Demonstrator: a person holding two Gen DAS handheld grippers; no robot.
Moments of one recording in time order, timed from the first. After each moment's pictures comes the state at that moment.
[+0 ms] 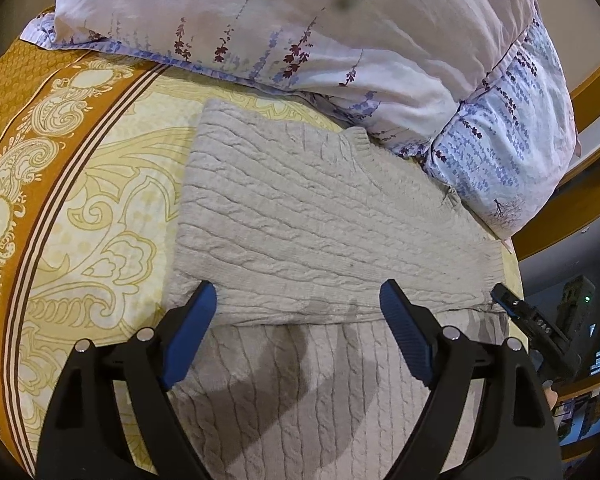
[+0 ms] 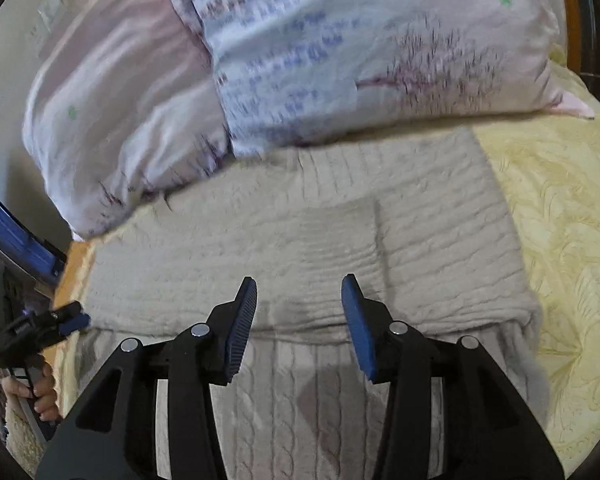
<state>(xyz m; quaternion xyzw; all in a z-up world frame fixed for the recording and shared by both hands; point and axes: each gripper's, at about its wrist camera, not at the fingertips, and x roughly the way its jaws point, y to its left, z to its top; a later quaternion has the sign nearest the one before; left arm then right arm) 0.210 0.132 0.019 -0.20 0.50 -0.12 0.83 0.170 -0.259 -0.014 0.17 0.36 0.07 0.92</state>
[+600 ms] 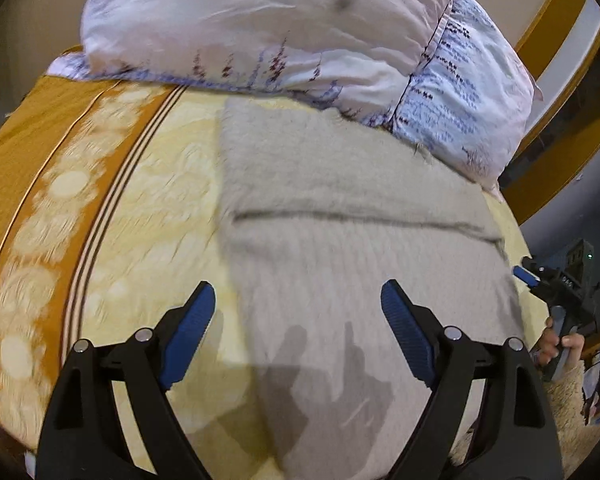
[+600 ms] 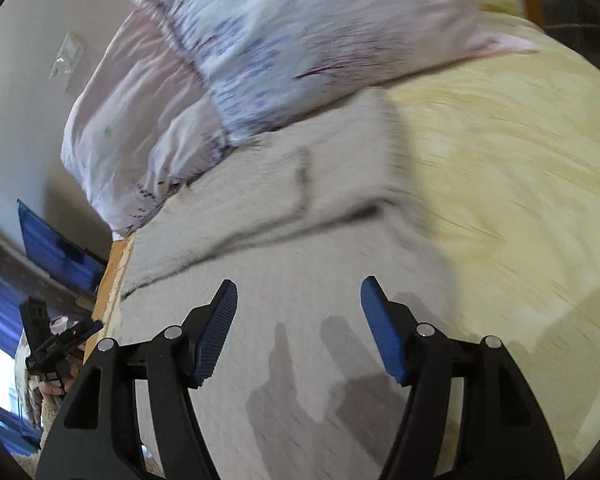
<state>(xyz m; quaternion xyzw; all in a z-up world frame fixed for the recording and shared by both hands) 0.090 0.151 0.039 -0.13 0.46 -0.15 0.87 0.052 -0.338 -0.027 0.25 0.33 0.11 0.90</state>
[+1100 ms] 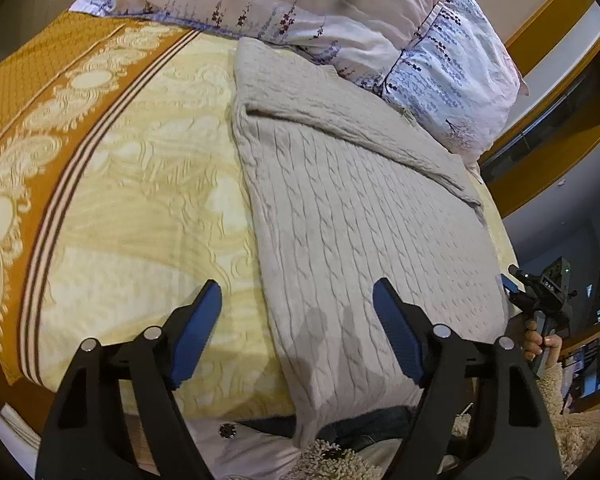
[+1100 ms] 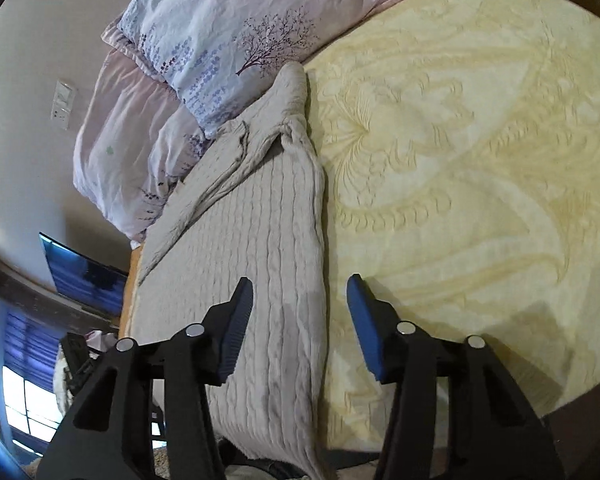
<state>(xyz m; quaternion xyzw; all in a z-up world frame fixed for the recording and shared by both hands) 0.026 0.160 0.008 -0.18 0.48 -0.18 0.84 -0.014 -0.387 -0.078 0.34 0.34 0.13 0.87</state>
